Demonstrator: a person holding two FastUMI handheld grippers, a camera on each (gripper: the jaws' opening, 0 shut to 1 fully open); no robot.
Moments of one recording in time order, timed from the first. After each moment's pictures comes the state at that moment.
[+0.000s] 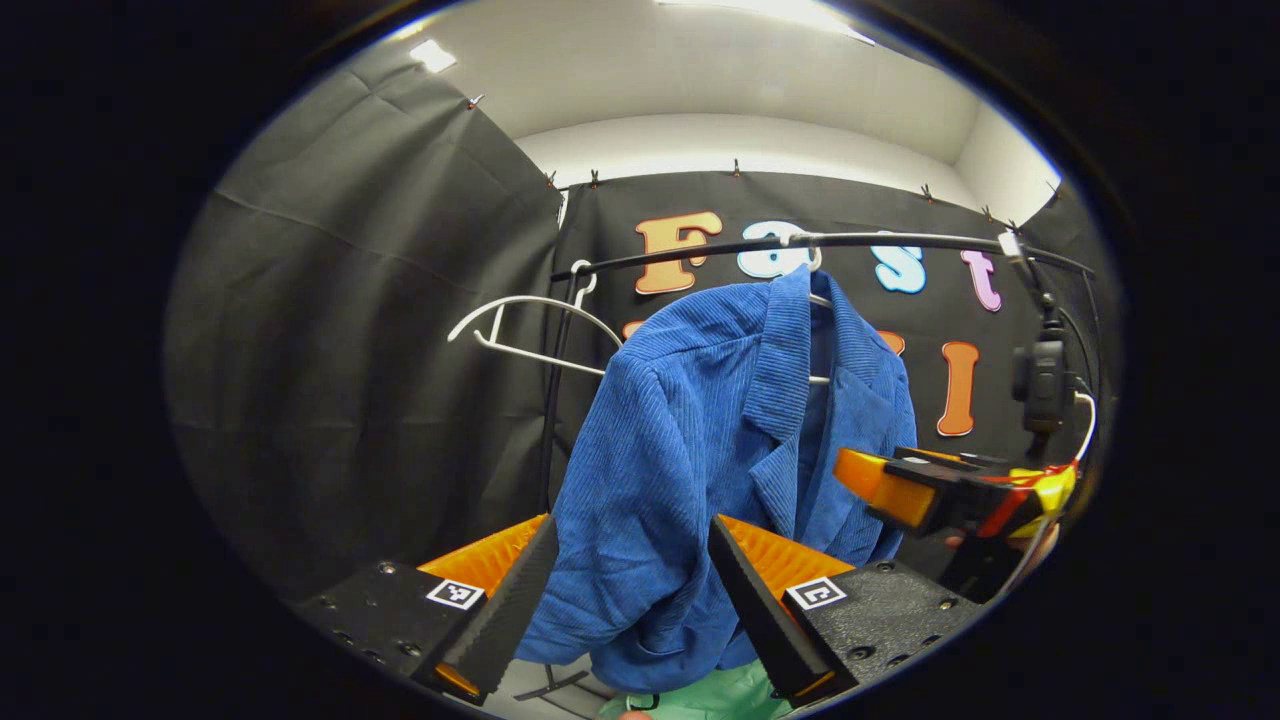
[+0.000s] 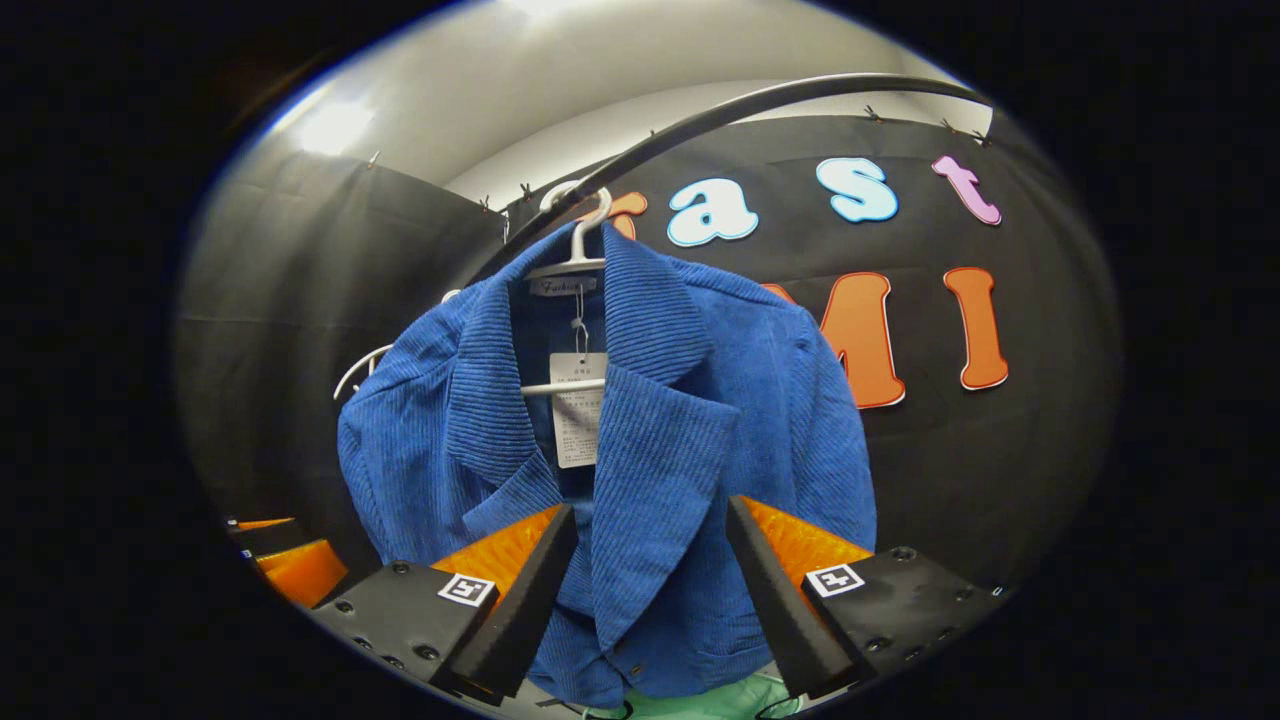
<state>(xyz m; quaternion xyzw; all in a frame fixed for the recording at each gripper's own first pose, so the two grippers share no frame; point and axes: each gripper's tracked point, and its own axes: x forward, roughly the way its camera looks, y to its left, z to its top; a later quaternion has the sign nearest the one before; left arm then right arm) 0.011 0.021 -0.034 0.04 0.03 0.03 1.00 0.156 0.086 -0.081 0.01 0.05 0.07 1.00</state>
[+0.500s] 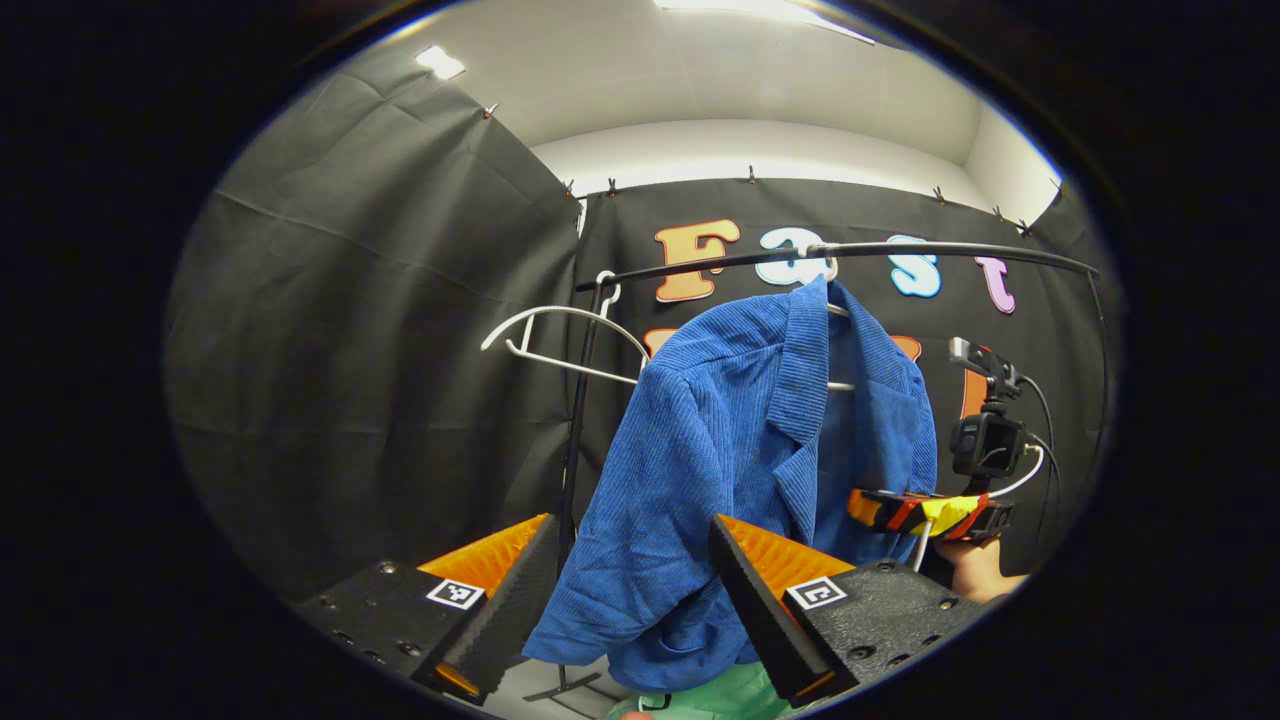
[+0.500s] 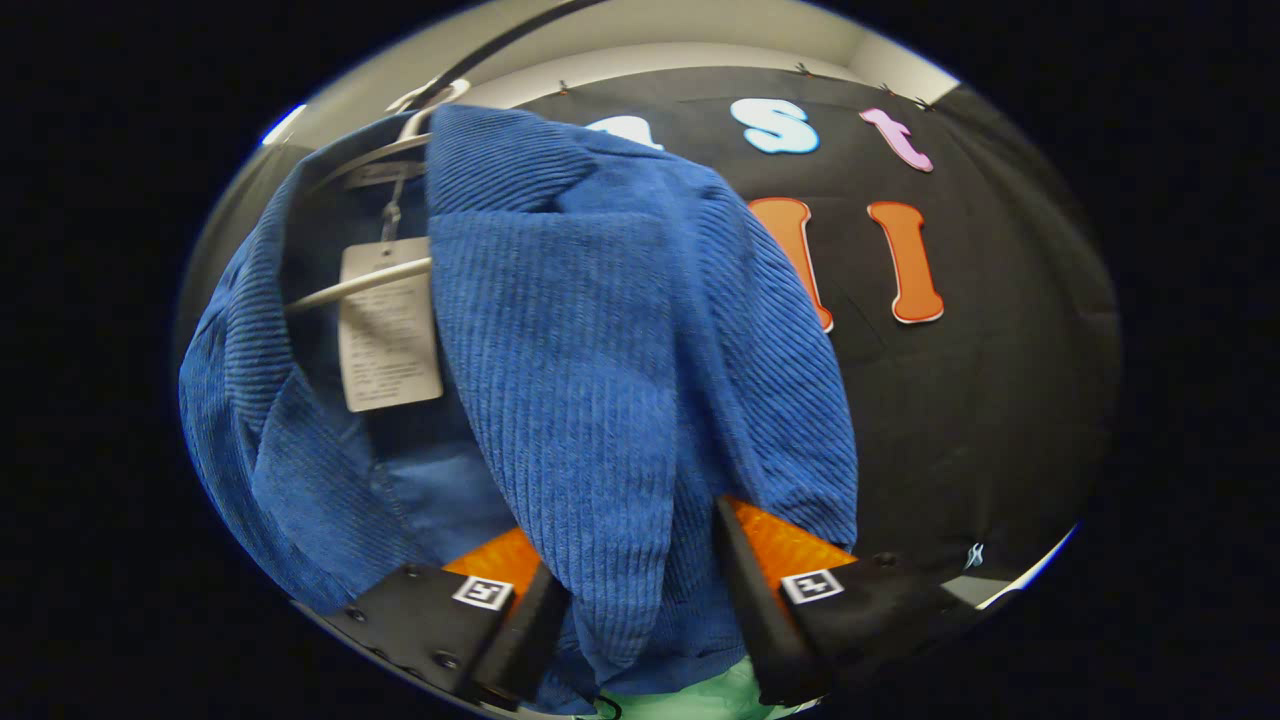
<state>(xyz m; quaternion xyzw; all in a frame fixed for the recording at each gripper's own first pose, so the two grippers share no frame) -0.010 0.032 -0.024 0.04 0.02 0.06 1.00 0.212 -0.013 -0.141 0.07 0.11 -0.06 0.99</state>
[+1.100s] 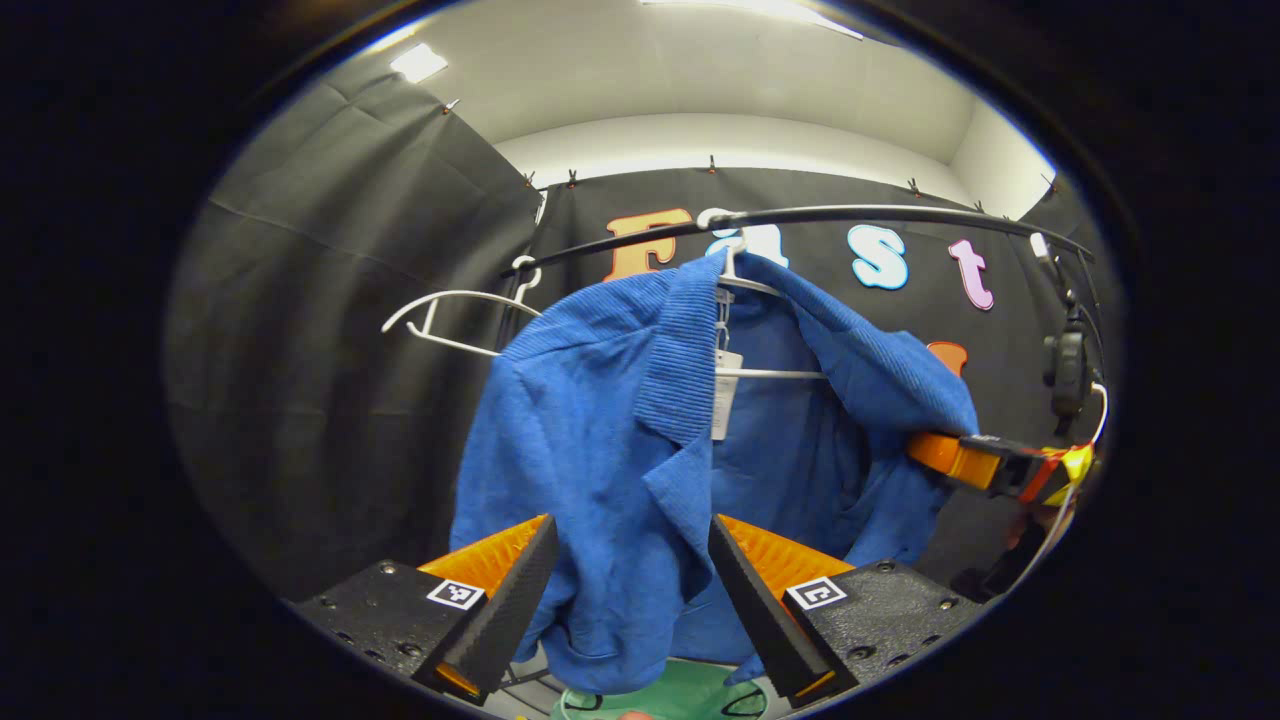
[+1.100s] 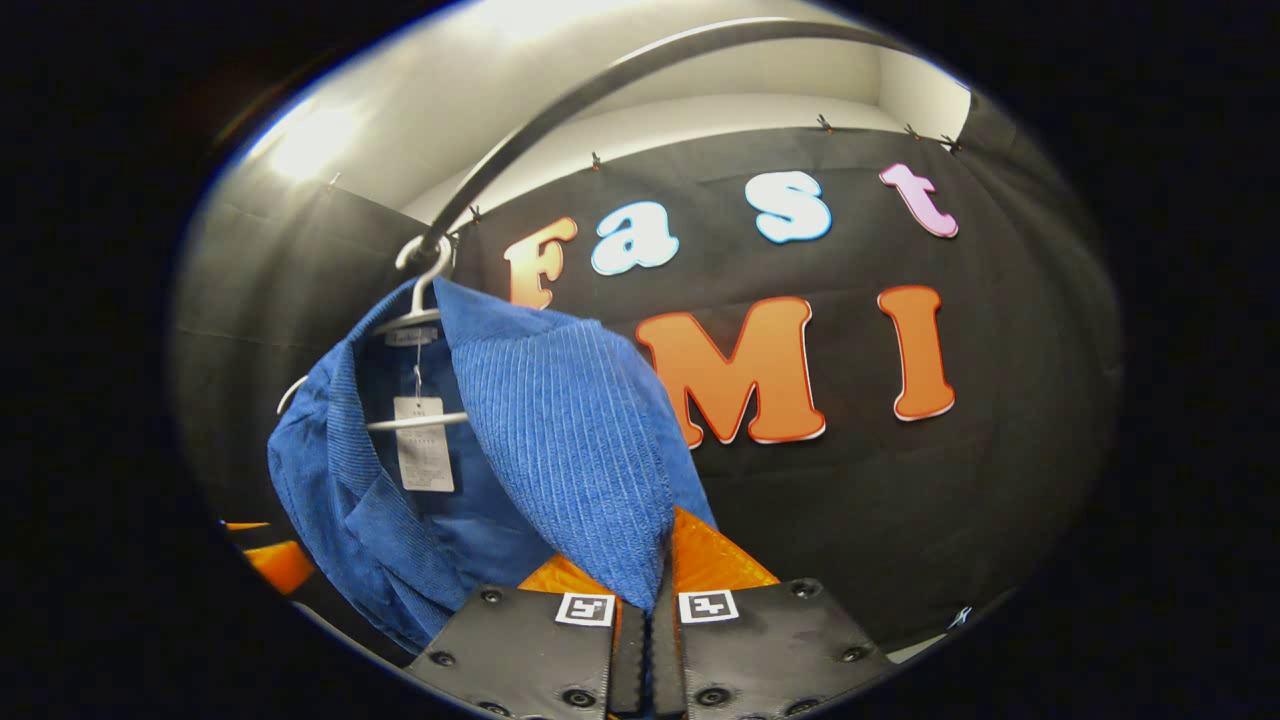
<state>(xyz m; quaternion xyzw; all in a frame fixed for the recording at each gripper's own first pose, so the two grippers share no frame) 0.043 -0.102 -0.060 0.03 0.02 0.03 1.00 0.146 -0.082 -0.008 0.02 -0.01 0.07 1.00</state>
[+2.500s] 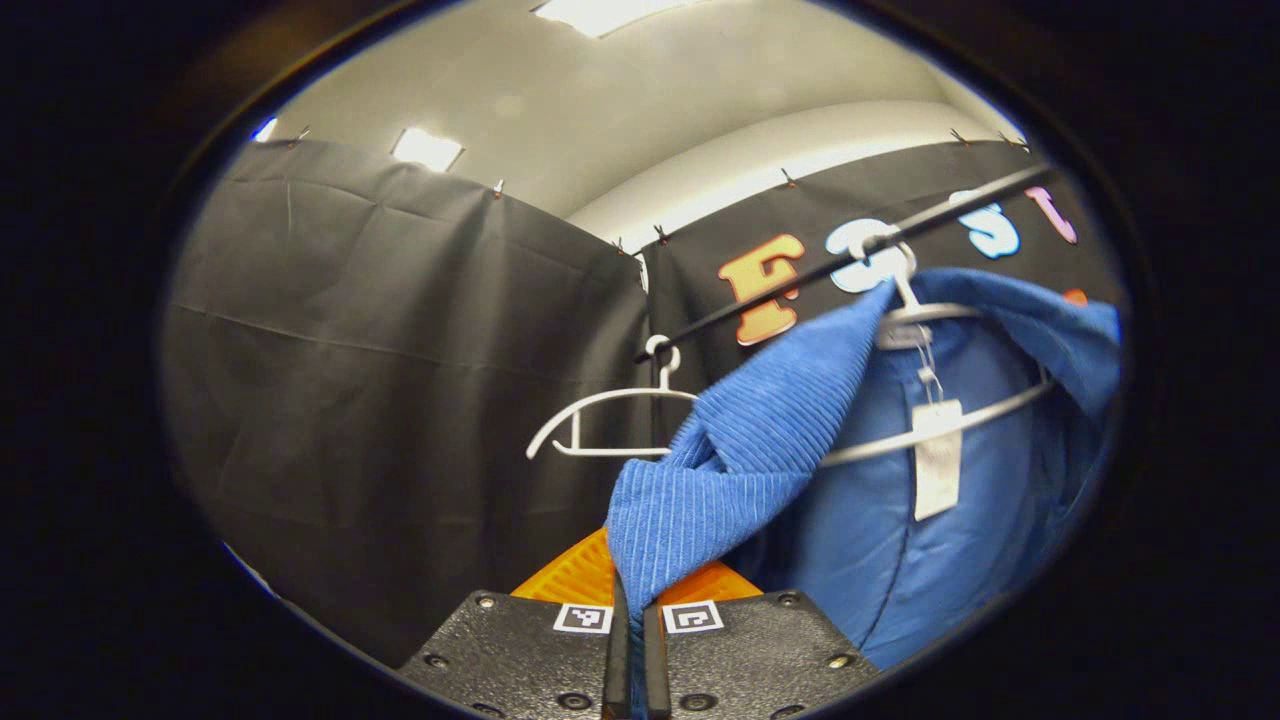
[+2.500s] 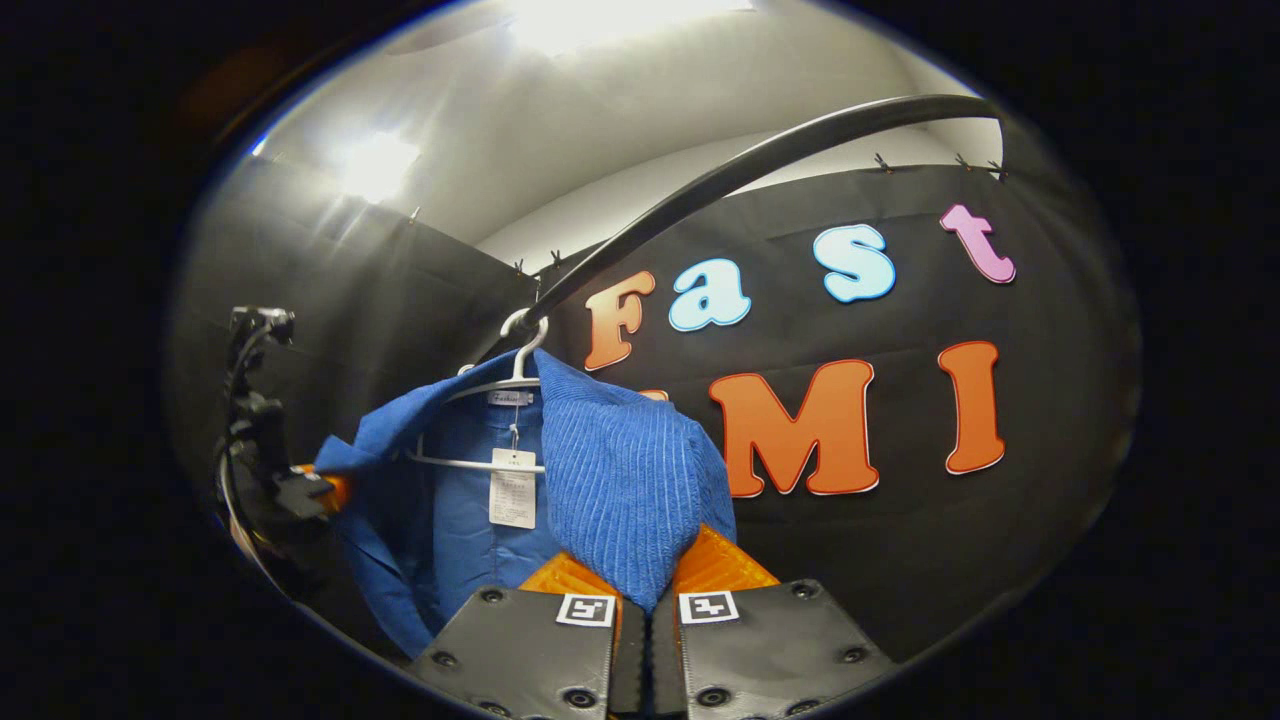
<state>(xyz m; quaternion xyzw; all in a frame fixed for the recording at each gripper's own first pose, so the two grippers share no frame) 0.064 0.041 0.067 0.16 -0.06 0.23 0.96 0.103 -0.062 0.025 -0.02 -0.06 0.14 0.99</state>
